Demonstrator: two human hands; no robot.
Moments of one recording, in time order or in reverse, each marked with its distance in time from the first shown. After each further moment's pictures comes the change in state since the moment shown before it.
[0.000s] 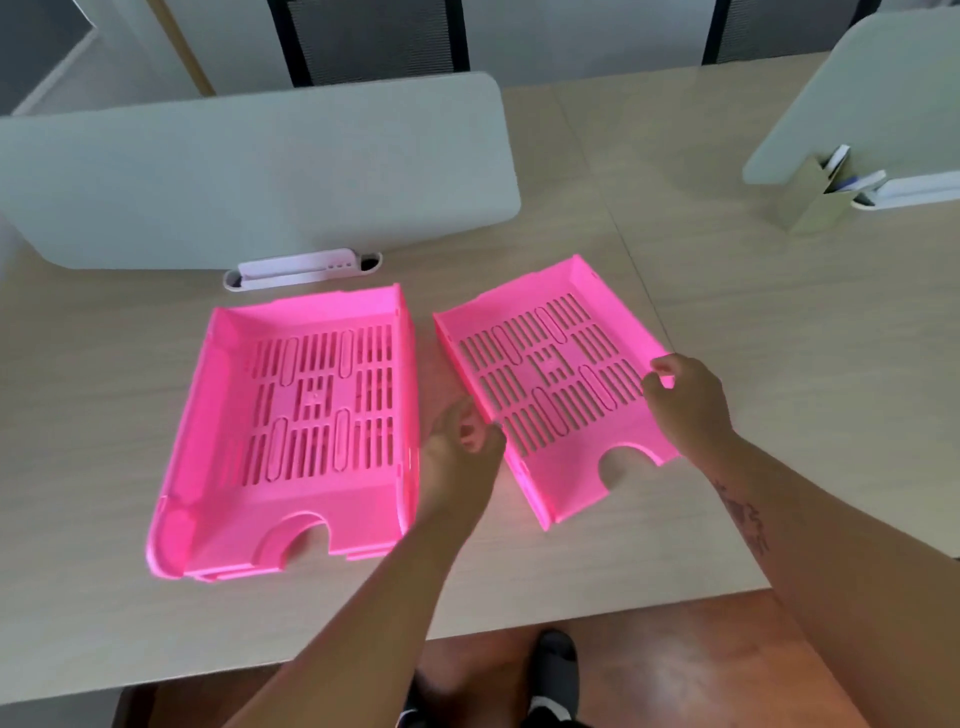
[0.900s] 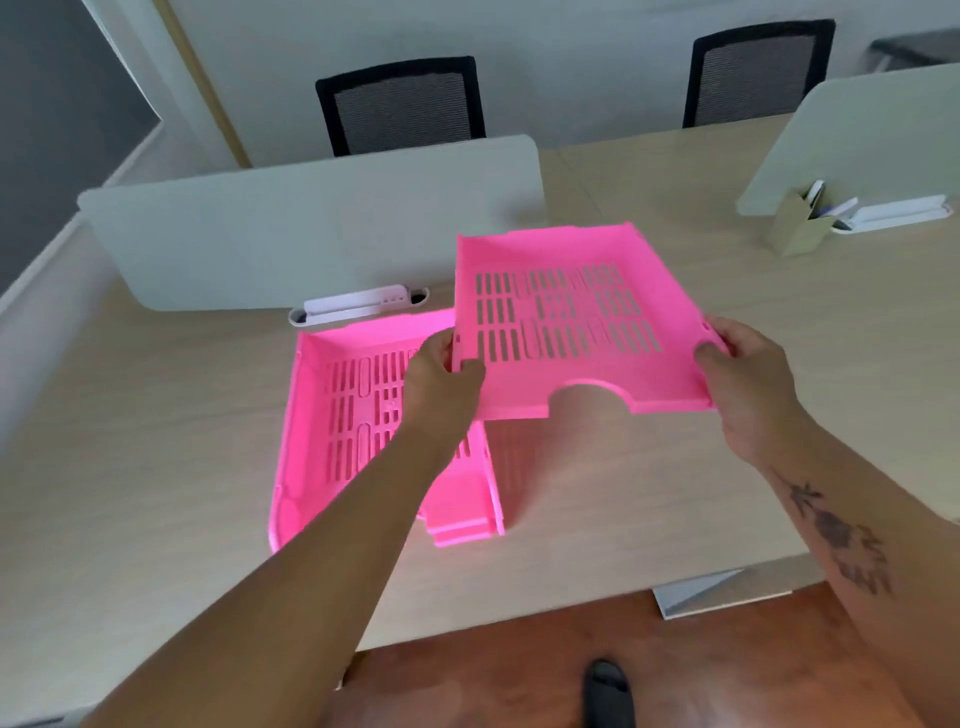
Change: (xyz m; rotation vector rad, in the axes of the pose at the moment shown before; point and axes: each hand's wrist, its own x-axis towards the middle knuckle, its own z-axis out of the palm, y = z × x) left_hand 0.001 0.047 -0.126 -0.159 0.048 0.166; right_hand -0.105 -0.099 -0.036 0.657 0.158 0.084
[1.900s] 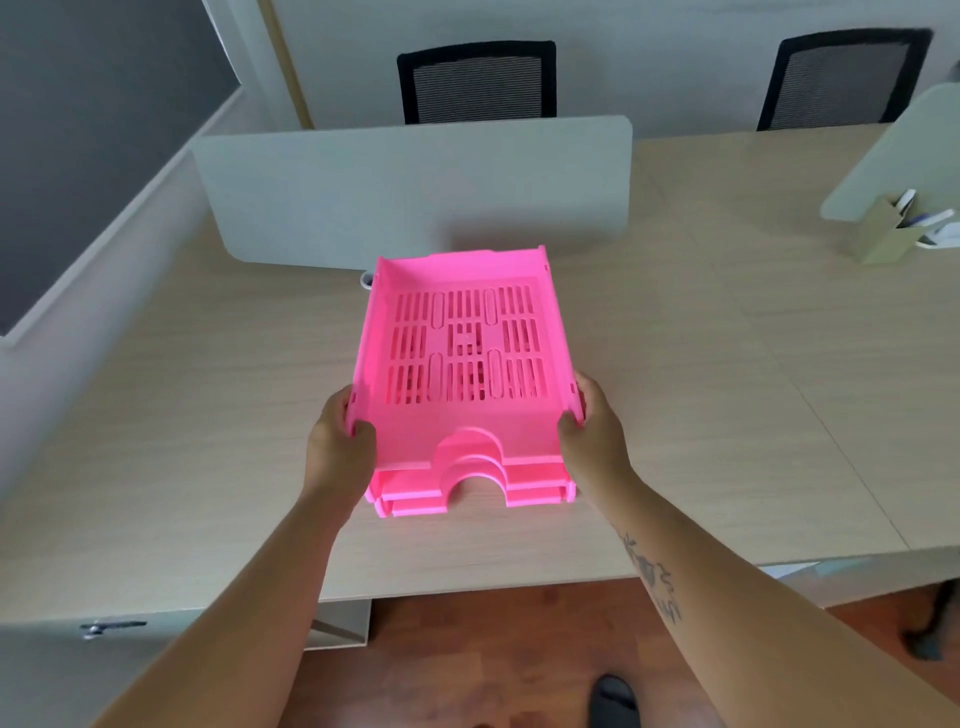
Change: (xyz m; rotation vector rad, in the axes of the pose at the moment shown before) left_hand -0.035 -0.129 -0.175 0.234 0.177 -0.154; right_hand -0.127 0.059 0.175 -0.236 -0.345 -0.098
